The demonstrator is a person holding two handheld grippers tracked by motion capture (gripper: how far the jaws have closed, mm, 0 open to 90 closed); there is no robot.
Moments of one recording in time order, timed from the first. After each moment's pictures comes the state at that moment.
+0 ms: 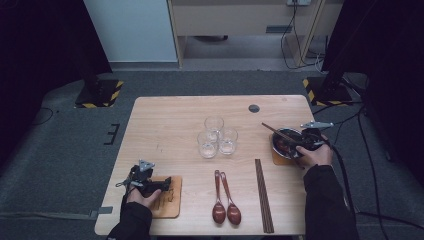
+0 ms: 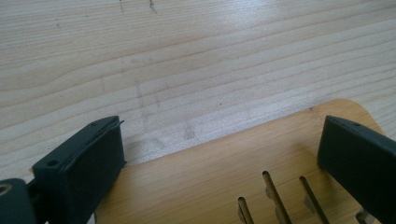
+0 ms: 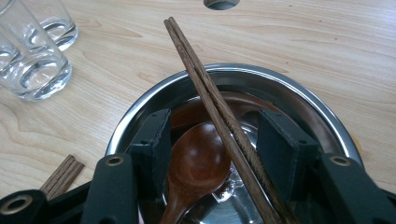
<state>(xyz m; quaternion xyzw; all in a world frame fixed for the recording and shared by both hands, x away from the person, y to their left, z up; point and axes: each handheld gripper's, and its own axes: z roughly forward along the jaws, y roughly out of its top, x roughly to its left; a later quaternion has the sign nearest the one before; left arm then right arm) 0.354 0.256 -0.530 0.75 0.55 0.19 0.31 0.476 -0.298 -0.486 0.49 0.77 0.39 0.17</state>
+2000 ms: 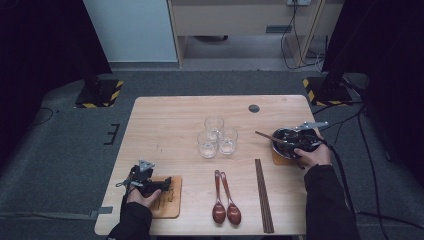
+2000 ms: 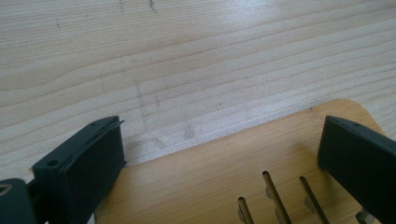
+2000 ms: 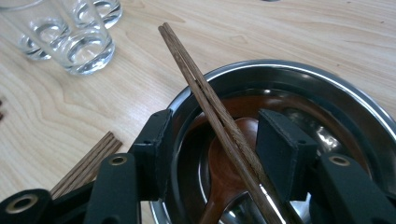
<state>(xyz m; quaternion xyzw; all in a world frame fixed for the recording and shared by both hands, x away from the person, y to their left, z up) 0.354 0.256 -0.530 0.75 0.55 0.19 0.31 0.473 -0.288 -0.482 0.43 0.81 0.39 0.12</state>
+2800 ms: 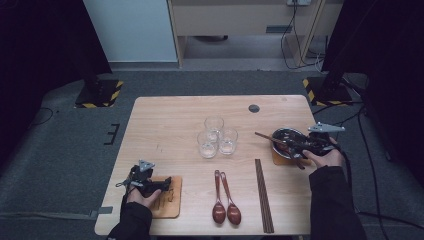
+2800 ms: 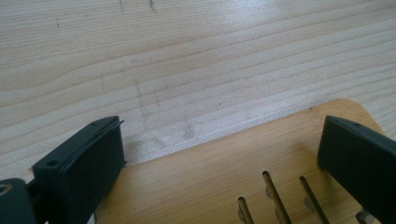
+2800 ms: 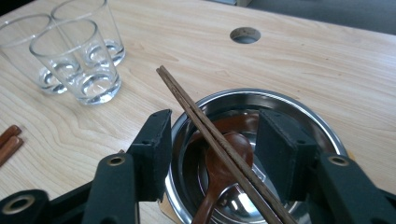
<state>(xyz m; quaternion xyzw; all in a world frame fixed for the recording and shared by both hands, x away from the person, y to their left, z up) 0.354 0.256 -0.530 0.75 0.55 0.19 0.31 0.440 -0.301 -0.453 0.45 0.76 0.43 0.18</state>
